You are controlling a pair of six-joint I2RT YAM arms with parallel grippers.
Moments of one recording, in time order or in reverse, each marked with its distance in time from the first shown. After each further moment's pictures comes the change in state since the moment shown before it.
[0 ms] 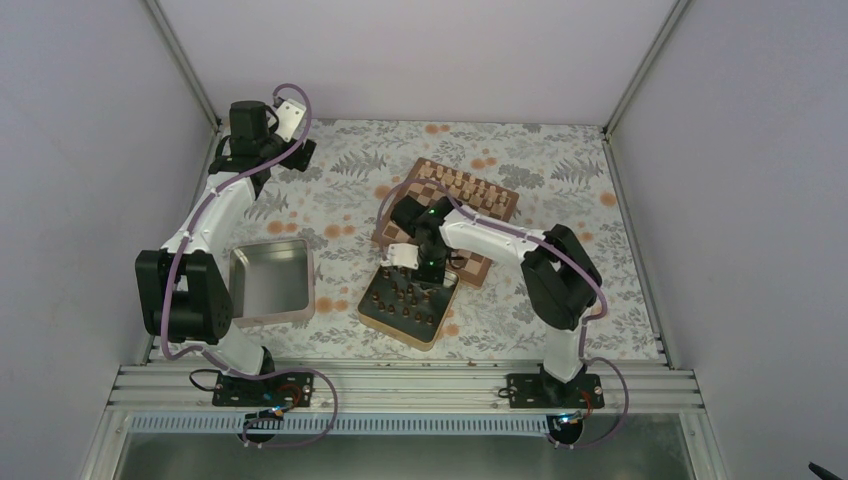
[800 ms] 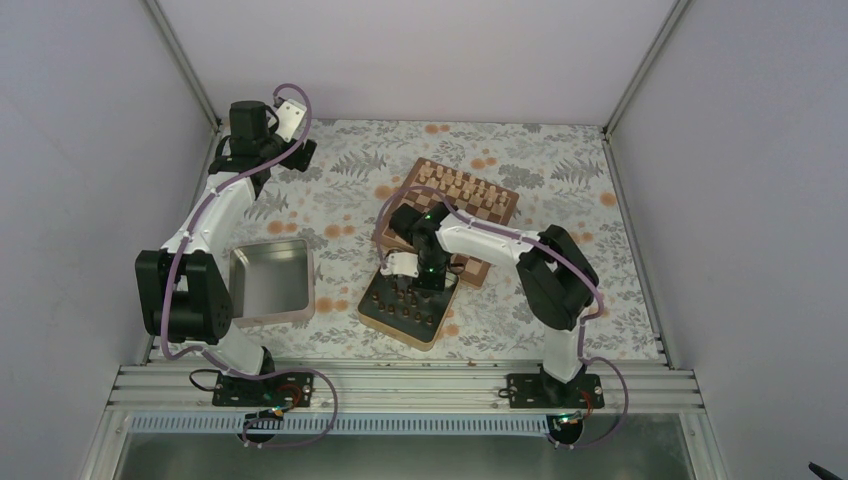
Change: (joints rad) left arm 0.000 0.000 0.000 0.000 0.013 0.000; right arm 0.023 0.014 -0.019 -0.035 -0.032 0.009
